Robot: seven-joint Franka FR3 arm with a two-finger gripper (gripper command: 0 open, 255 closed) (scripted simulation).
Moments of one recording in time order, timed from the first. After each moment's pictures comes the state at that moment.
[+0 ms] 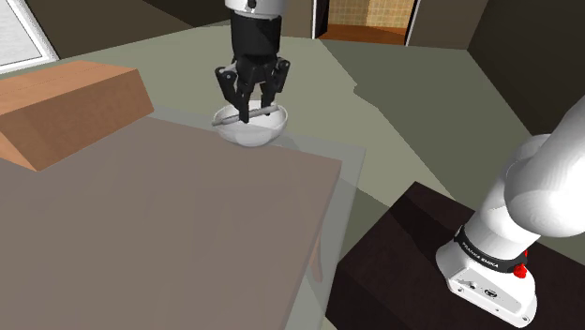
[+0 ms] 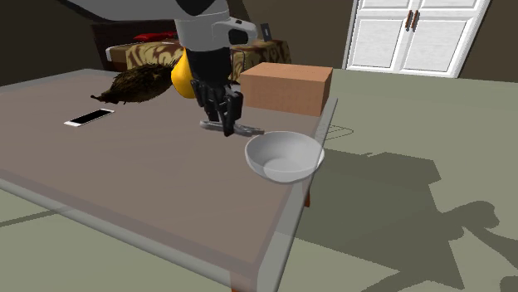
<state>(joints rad) 0.12 -0.14 0.50 -1.84 0.04 1.85 0.61</state>
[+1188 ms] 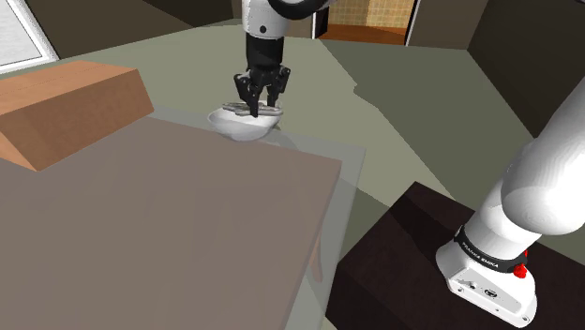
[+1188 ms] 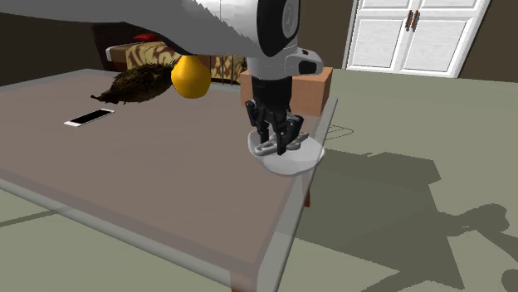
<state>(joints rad) 0.04 -0.03 0.42 -1.85 0.01 1.95 0.44</state>
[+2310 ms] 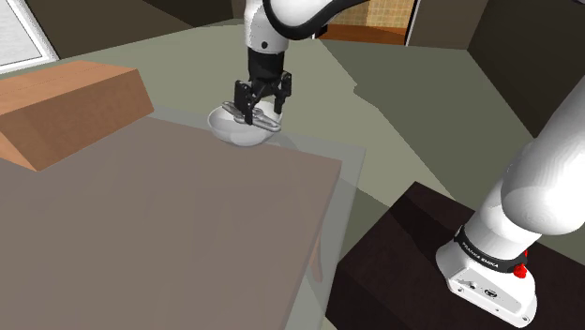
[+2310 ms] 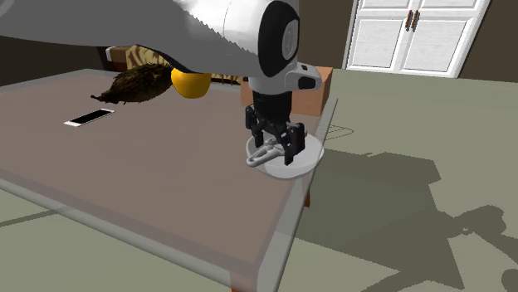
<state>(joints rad) 0.04 -0.03 0.42 -1.91 0.01 2.02 0.44</state>
